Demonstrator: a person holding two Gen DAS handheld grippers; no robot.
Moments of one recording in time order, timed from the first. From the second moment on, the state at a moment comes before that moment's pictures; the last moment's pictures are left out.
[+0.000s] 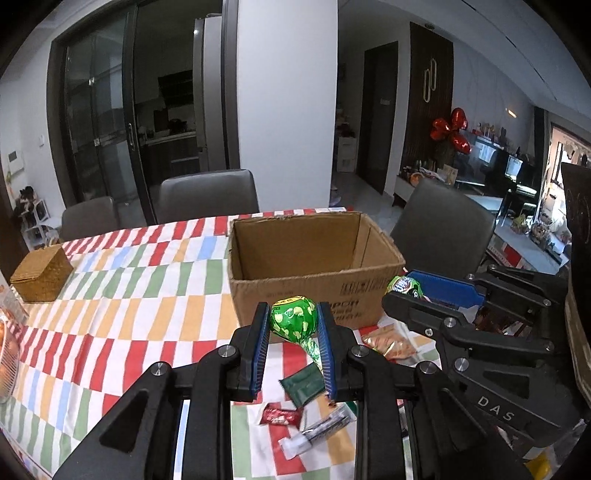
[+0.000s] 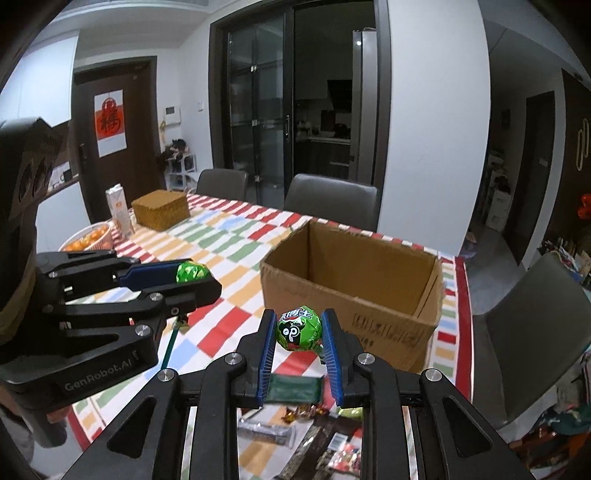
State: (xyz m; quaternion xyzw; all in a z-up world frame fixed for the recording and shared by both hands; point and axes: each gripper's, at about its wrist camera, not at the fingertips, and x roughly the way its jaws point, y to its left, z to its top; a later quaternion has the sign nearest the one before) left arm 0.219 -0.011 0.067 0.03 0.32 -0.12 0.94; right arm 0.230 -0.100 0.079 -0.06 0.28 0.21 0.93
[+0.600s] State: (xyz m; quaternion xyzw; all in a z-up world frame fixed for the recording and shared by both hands) left arm 0.290 -0.021 0.095 0.03 0.32 -0.13 0.94; right arm 0.298 -0.128 0.103 -0.03 0.29 0.18 0.94
